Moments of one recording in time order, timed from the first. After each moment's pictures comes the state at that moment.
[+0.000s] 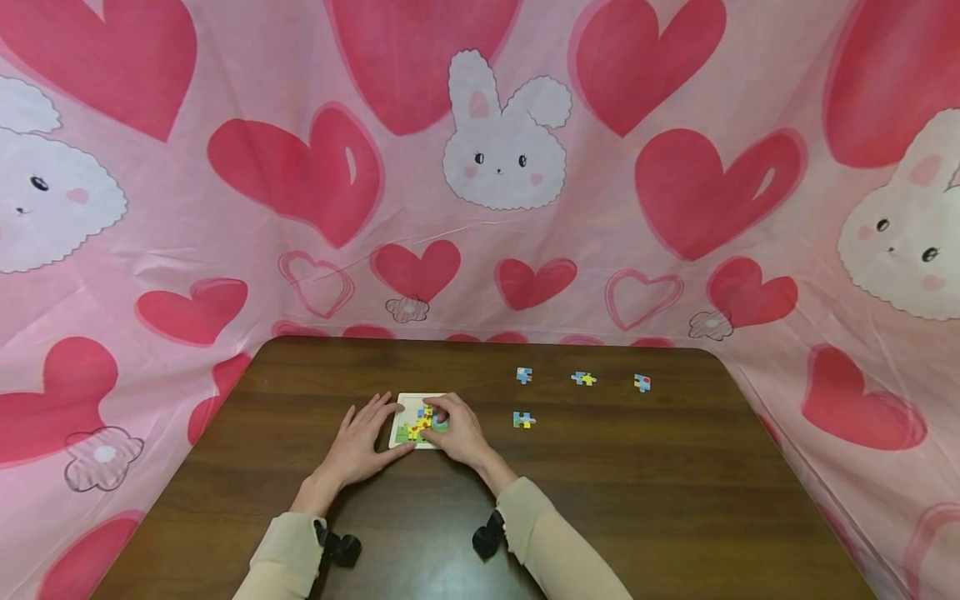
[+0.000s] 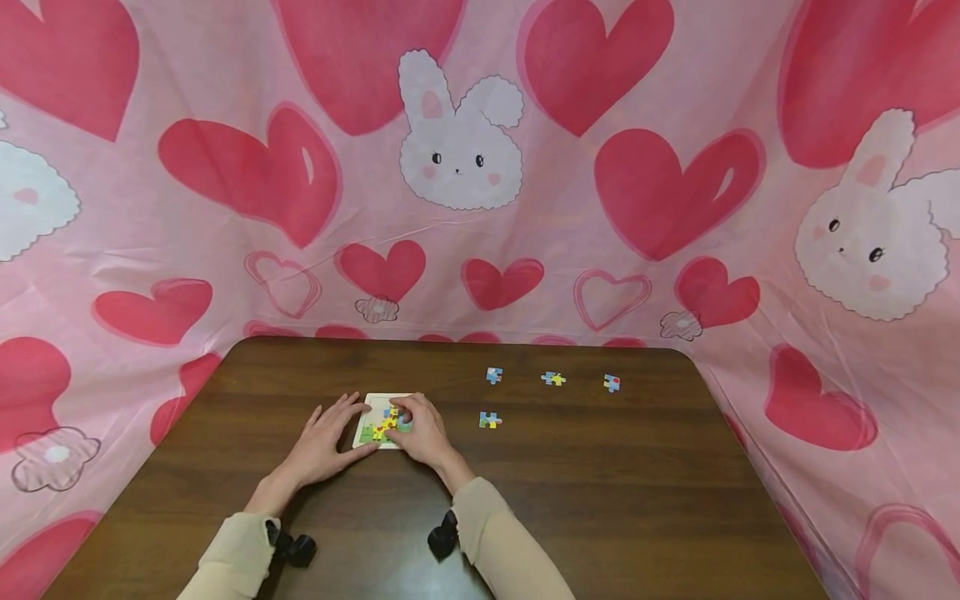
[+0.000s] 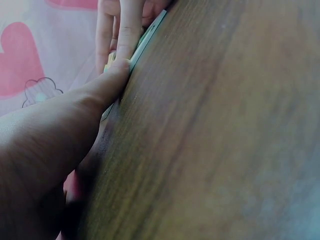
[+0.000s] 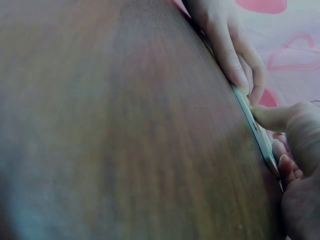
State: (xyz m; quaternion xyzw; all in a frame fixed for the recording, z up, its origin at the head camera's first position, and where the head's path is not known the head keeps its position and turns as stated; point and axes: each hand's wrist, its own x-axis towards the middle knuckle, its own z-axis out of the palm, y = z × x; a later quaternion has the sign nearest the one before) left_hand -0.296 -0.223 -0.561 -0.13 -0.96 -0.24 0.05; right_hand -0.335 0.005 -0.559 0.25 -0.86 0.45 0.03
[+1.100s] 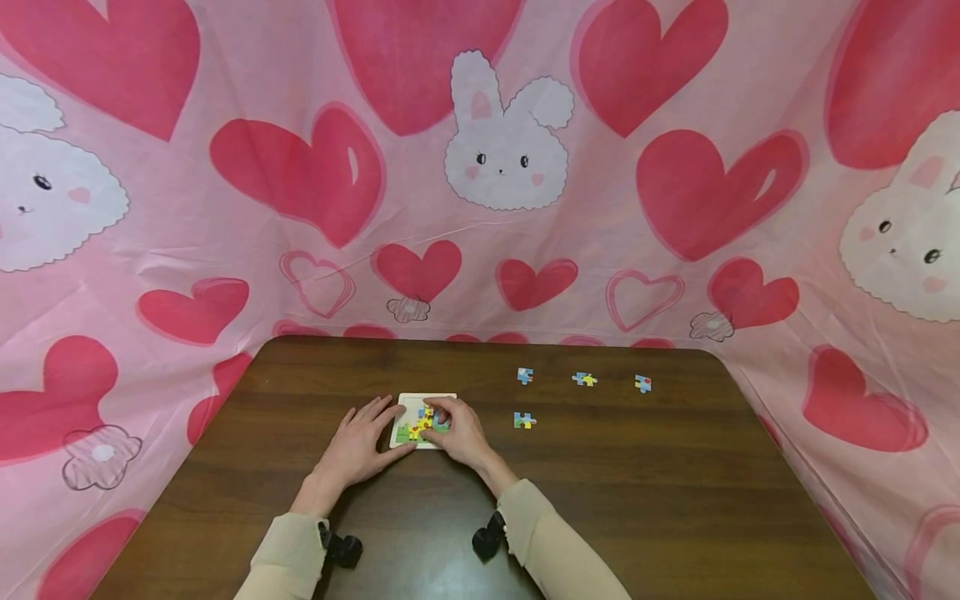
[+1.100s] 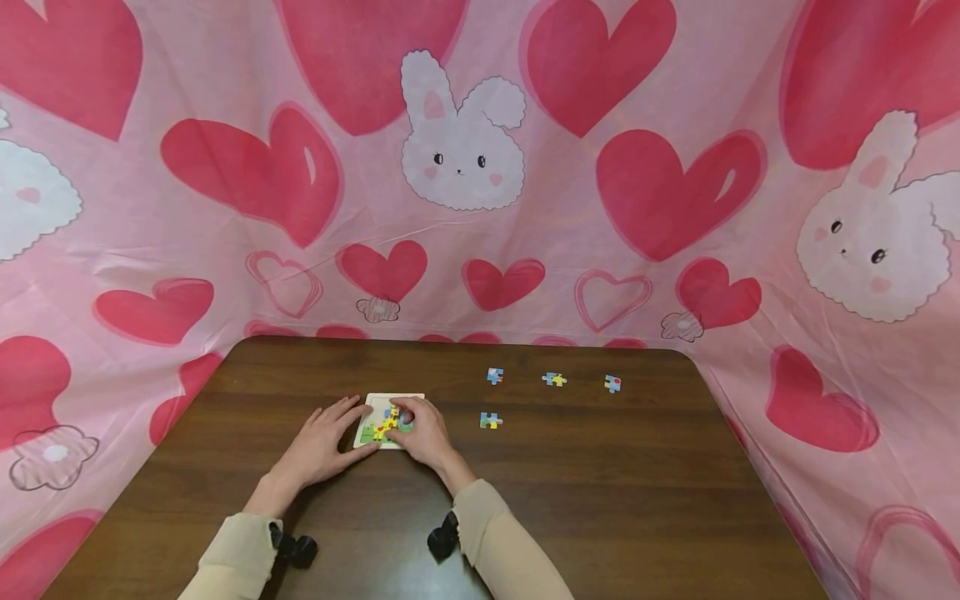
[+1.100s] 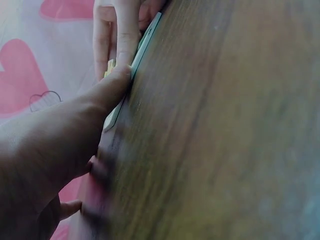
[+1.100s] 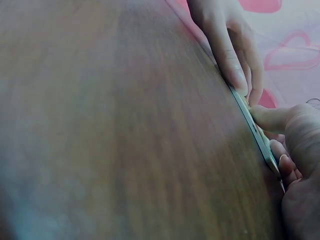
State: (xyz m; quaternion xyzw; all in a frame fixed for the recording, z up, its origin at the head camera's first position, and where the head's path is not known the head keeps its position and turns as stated) left_hand -0.291 -0.223 -0.553 -0.14 -0.97 -0.18 0.07; right_hand -0.338 0.005 -0.562 0.24 -0.85 0.47 0.02
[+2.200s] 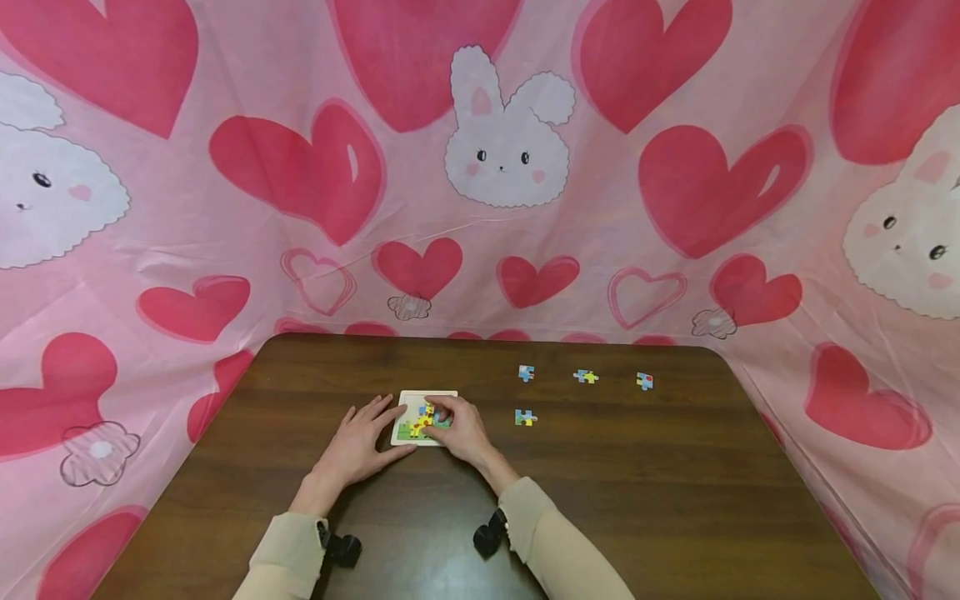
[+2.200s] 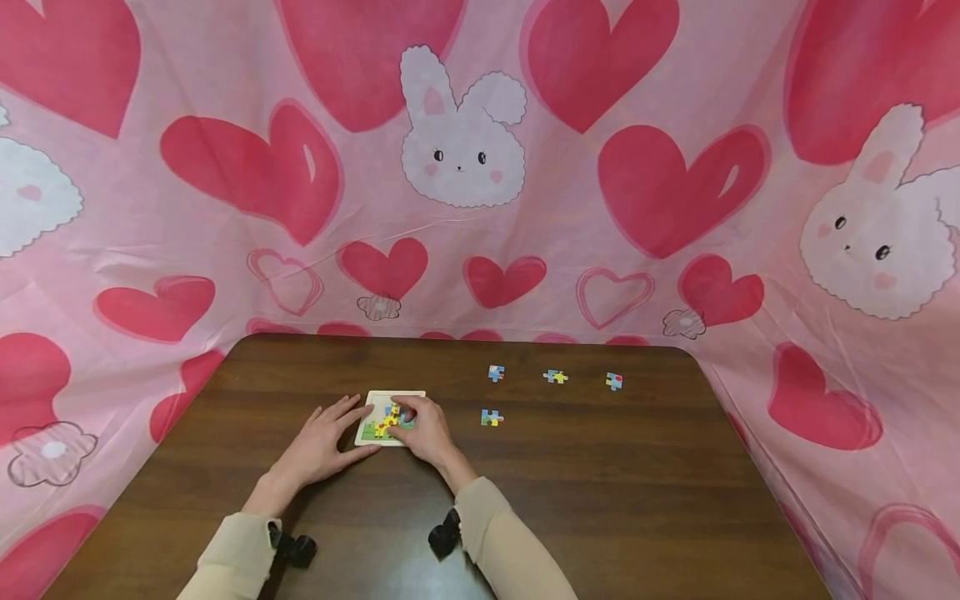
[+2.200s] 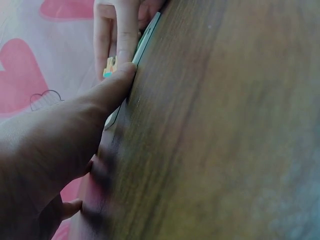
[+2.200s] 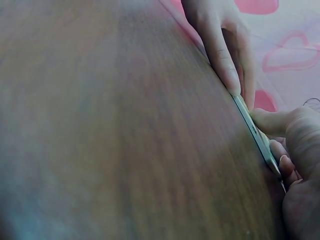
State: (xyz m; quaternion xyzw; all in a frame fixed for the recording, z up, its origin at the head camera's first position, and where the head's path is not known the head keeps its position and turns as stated) left_hand -0.288 -0.224 -0.551 -0.14 -0.97 -0.18 0.06; right_hand -0.337 0.006 -0.563 0.24 -0.84 0.49 0.02
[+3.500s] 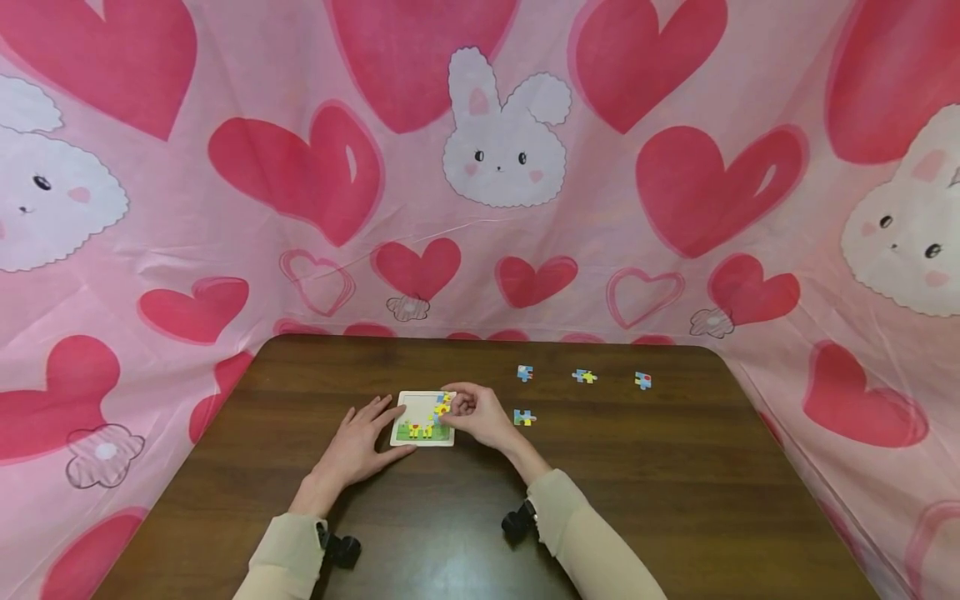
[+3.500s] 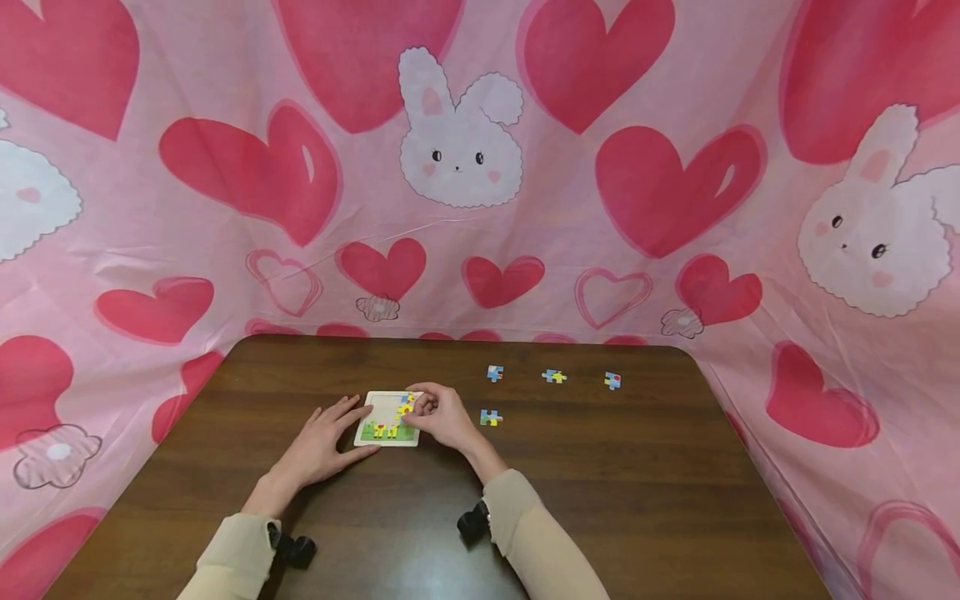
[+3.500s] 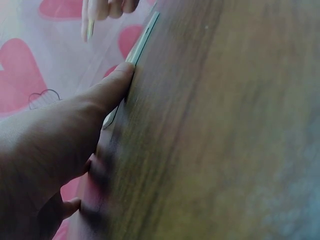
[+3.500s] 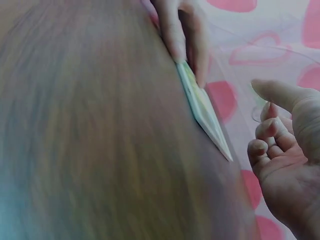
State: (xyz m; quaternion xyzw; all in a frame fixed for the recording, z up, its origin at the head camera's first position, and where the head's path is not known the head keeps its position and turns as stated) left_hand -0.288 -0.223 -0.552 -0.13 -0.97 -0.19 0.04; right_hand -0.348 0.044 -0.532 0.26 -0.76 0.60 -0.07
